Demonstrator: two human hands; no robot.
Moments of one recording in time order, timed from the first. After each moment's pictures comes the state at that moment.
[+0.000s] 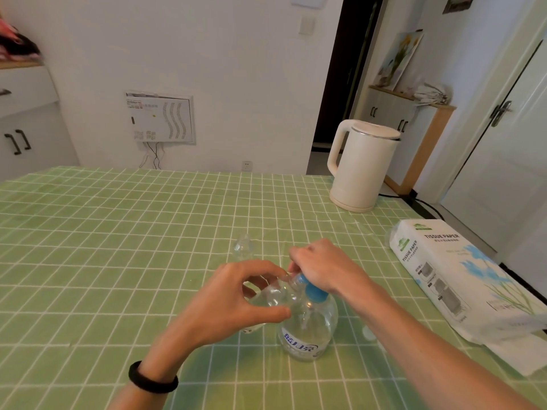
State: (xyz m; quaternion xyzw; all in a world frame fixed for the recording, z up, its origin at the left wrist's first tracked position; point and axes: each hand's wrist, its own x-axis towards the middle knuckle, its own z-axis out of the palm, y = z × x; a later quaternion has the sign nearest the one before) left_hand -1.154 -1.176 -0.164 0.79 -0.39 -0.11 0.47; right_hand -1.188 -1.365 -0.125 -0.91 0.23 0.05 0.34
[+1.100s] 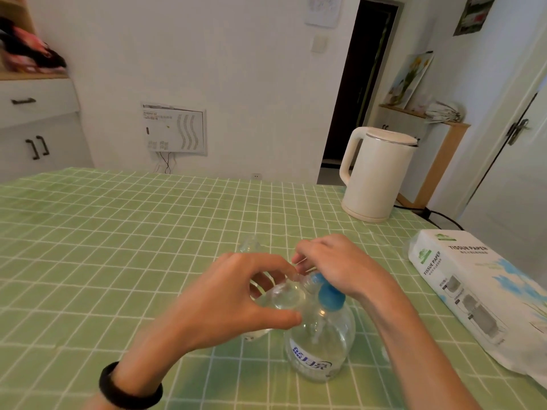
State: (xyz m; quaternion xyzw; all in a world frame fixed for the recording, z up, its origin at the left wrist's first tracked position) left_hand -1.154 -1.173 -0.152 0.80 -0.42 -0.06 0.42; right_hand -1.186 -1.371 -0.126 -0.91 0.17 0.01 0.39
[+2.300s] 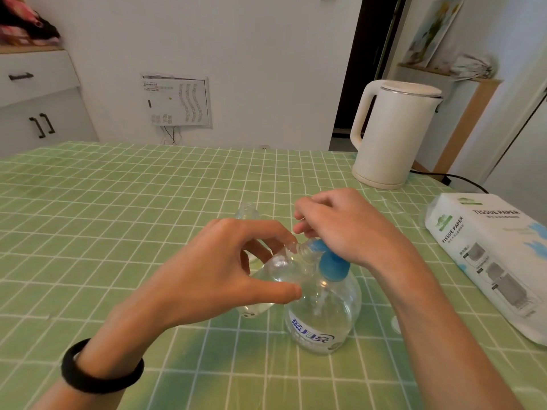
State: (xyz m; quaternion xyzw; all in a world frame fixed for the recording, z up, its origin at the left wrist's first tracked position) left_hand -1.158 -1.175 -0.151 0.81 -0.42 -0.08 0.40; right_hand -1.189 -1.369 -0.125 -0.90 0.15 -0.05 0.40
